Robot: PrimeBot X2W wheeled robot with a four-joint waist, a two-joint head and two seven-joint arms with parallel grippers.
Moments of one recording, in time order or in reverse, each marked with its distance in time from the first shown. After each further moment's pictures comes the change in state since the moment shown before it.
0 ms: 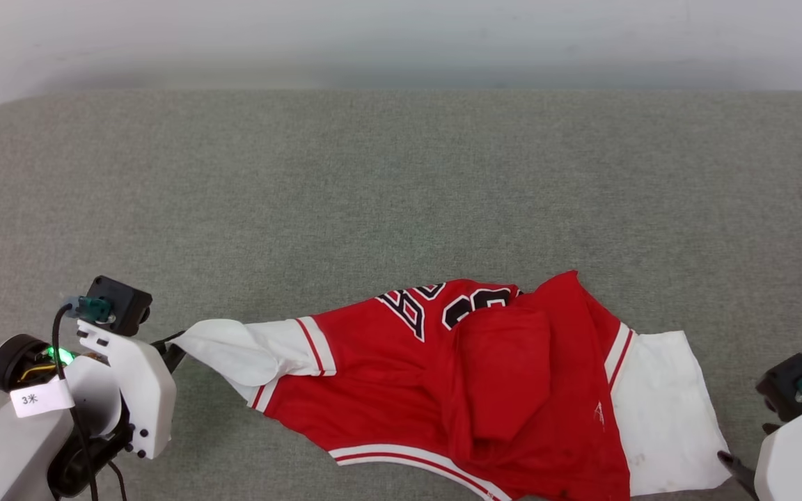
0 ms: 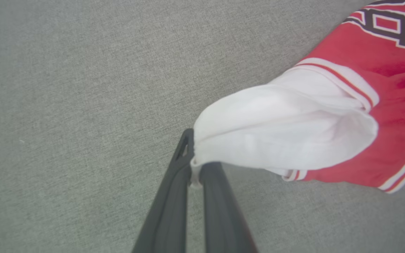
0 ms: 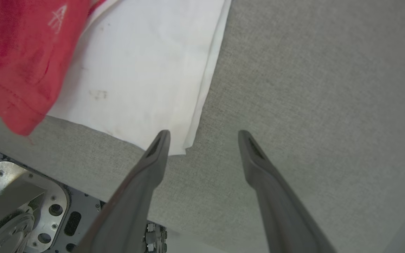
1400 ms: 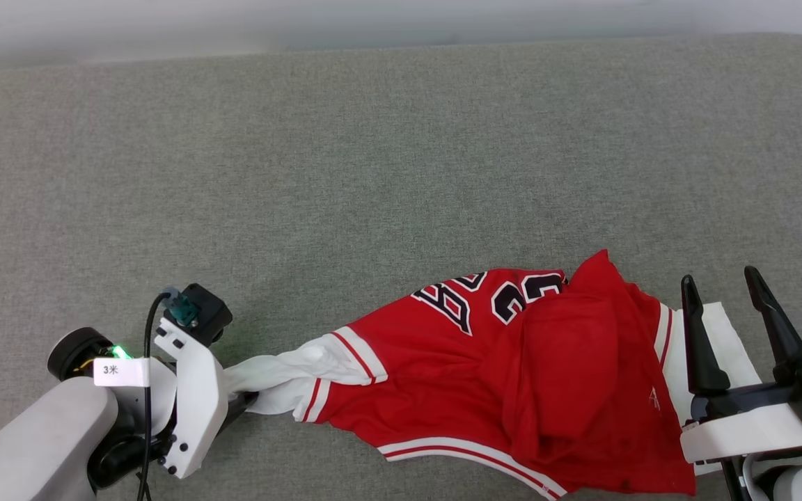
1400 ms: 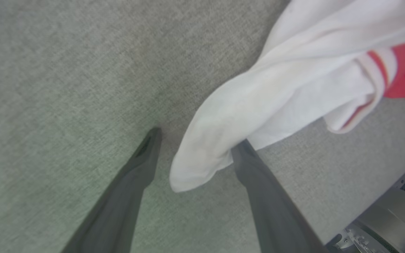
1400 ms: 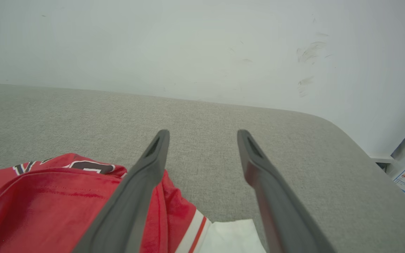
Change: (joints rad) left arm -0.049 -0.047 -0.055 -0.077 0.042 -0.096 0.402; right arm -0.101 0.578 -0.247 0.201 -0.433 0.000 -1.058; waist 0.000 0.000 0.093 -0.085
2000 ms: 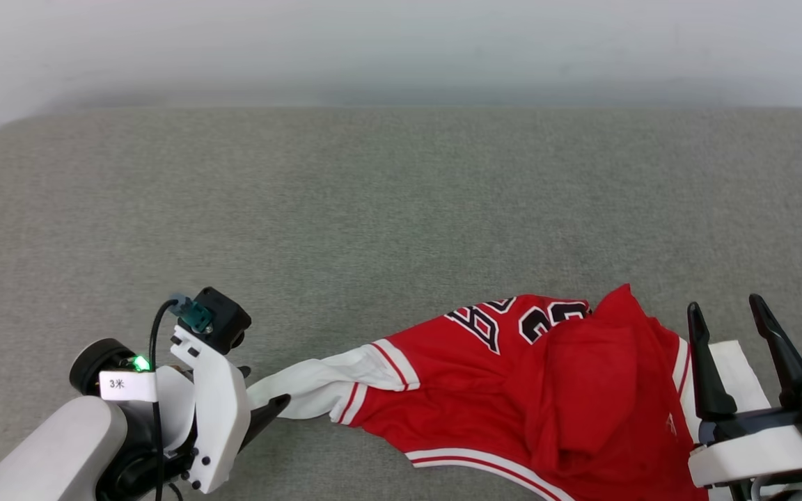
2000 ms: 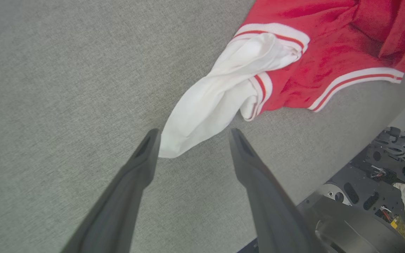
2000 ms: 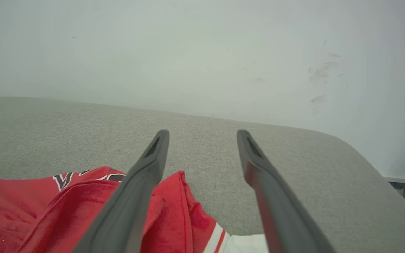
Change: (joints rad) left arm 0.135 -0.060 0.183 -0.209 -0.001 0.002 0.029; right arm 0.064 -0.022 -0.007 0.003 0.026 0.000 0.004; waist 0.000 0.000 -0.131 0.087
